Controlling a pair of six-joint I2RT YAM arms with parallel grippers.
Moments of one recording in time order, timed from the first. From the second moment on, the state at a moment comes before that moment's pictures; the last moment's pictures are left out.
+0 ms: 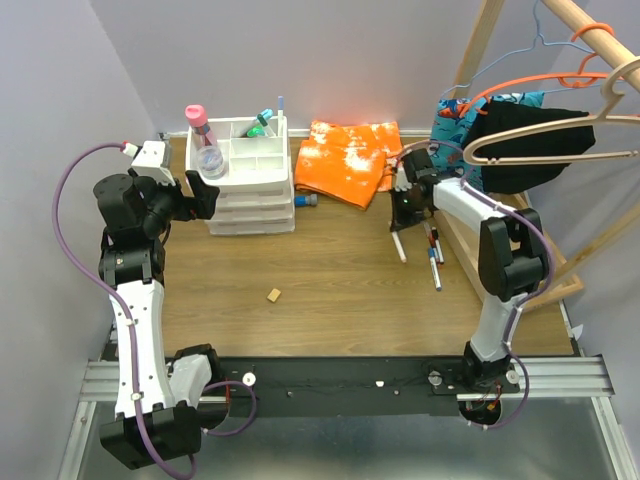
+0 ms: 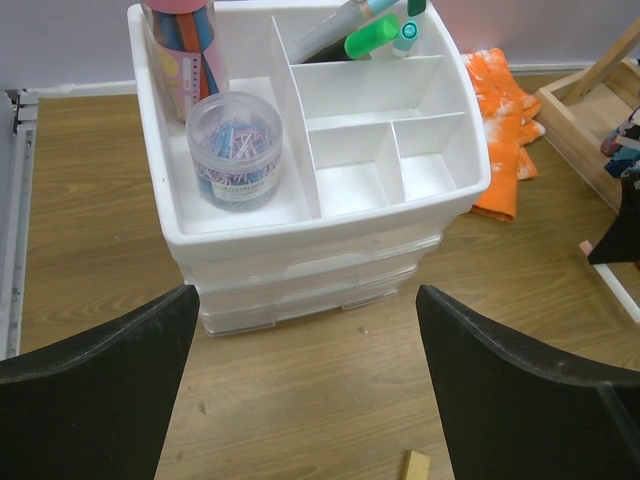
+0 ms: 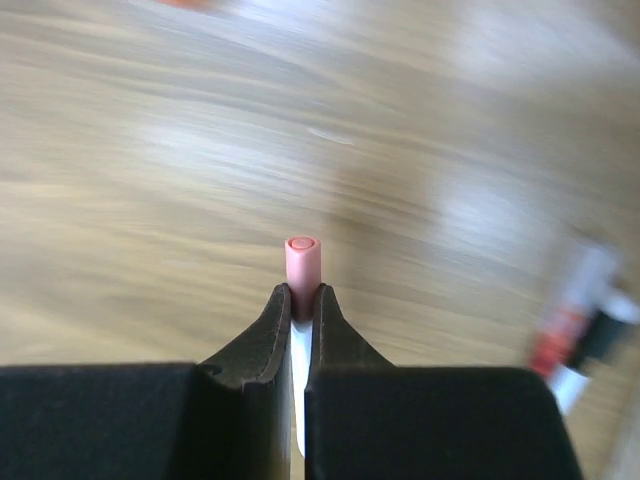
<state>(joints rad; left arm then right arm) 0.24 0.91 1.07 -0.39 0.51 -0.06 0.28 1.91 1.37 -0.64 -0.13 0.12</state>
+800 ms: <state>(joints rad) 0.26 0.92 1.10 -0.40 0.50 -0.02 0.56 1.92 1.99 -0.05 -0.34 0.15</state>
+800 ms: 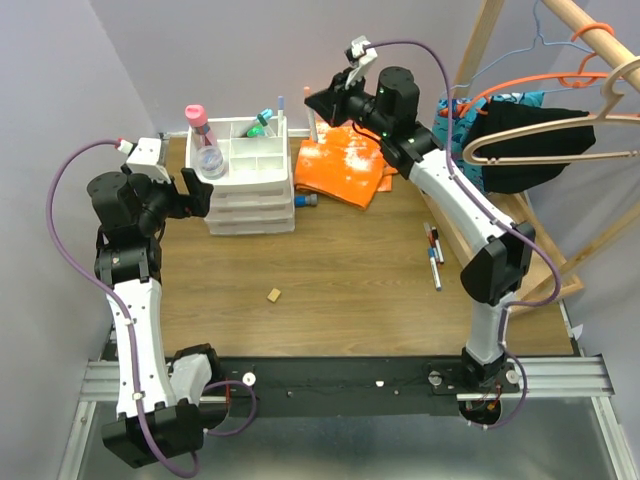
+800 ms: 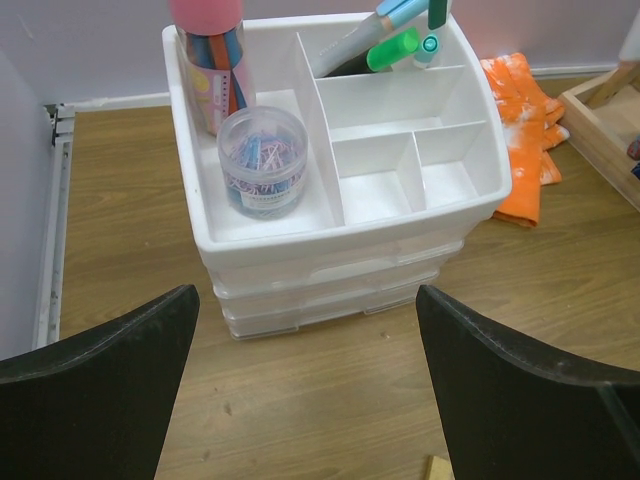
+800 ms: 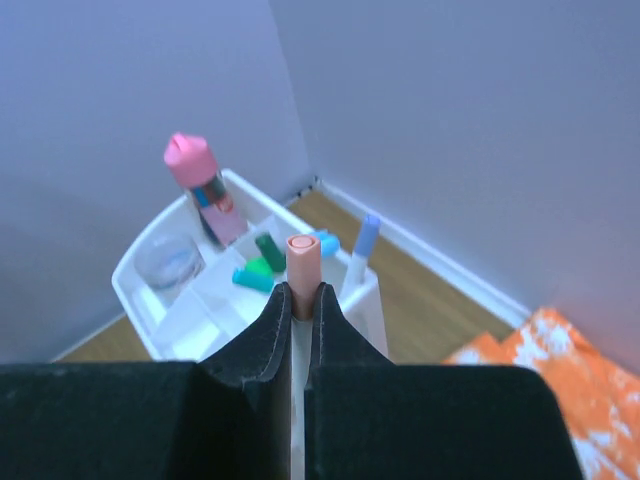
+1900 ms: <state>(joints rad) 0.31 0.93 1.10 -0.41 0.49 0.00 0.65 2.29 2.30 0.22 -0.30 0.06</state>
